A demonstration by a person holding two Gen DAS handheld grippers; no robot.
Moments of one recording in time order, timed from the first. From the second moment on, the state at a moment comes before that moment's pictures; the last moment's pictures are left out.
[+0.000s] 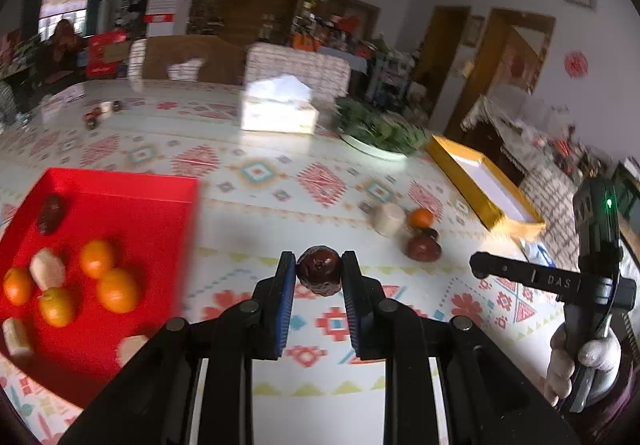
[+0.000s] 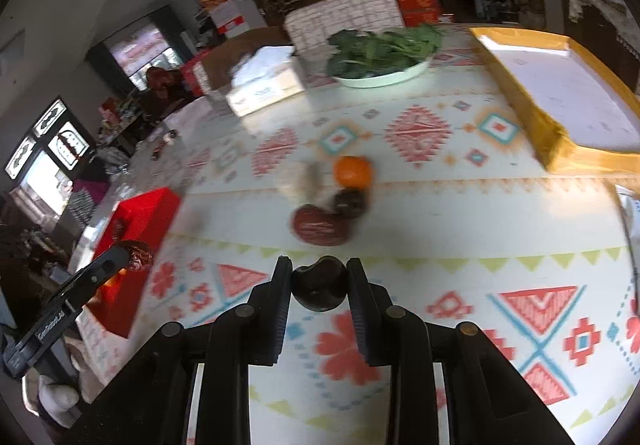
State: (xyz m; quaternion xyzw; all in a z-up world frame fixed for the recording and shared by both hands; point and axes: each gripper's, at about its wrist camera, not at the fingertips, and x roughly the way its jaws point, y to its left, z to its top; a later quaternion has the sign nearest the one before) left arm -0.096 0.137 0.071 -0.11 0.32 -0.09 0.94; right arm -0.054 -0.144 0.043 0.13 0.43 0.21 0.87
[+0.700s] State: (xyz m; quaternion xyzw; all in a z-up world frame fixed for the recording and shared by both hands) left arm -0.145 0.280 0.054 -0.18 0.31 0.02 0.94; right arm -0.068 0.072 0.066 0.02 0.43 0.35 0.83
